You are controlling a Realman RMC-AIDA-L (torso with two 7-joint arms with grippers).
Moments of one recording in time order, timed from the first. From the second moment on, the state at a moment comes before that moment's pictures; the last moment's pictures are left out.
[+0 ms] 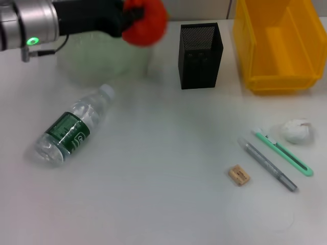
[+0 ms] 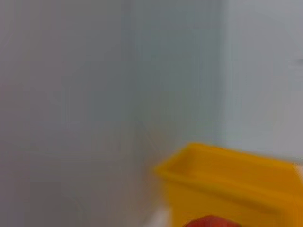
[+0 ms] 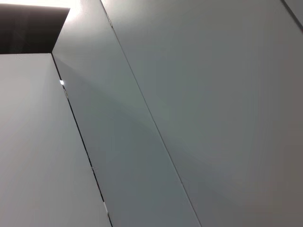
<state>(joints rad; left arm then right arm) -0.67 -2.07 0.94 0.85 1.86 1.17 -1.55 0.53 2.02 -0.54 -0.54 -1.42 -1.69 1.47</state>
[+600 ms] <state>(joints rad) -0.69 -2.07 1.19 0.72 1.70 0.54 -1.15 0.48 2.04 -0.54 -0.51 -1.42 -1.78 1.46</state>
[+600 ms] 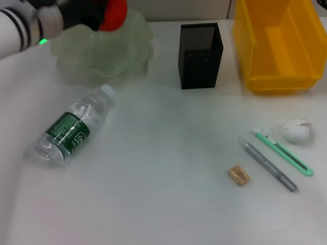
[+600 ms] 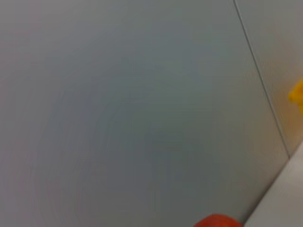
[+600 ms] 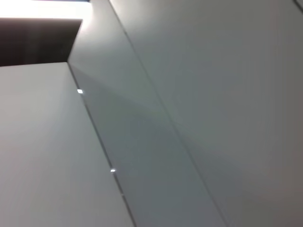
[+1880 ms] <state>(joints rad) -0.70 -2.08 1.44 0.70 1.58 0.21 -1.16 0.50 2.08 -0.81 -1.62 -2.45 -1.87 2.68</state>
